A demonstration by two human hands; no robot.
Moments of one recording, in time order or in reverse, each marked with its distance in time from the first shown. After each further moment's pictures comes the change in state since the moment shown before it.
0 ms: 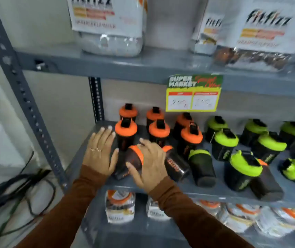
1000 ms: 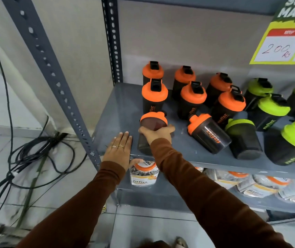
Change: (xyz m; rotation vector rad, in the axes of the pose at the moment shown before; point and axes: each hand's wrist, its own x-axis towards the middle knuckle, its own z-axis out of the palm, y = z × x) left_hand -0.091 -0.076 0.075 0.287 -0.698 -0.103; right_hand 0.023 -0.019 0.125 0.348 -0.270 1.367
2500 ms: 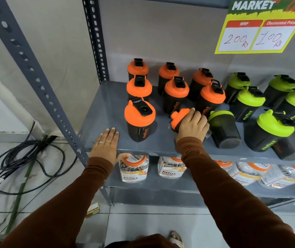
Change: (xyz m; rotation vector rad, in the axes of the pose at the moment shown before) left_hand -0.001 0.002 -0.001 0.022 -0.004 -0.027; right_hand 0.047 0.047 -0.109 -1.043 0.634 -0.494
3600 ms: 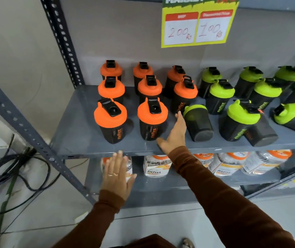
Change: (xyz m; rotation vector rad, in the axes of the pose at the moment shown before) left_hand -0.064 0.114 0.012 -0.334 0.217 0.102; right_hand -0.018 0.049 0.017 0.986 -0.133 0.007
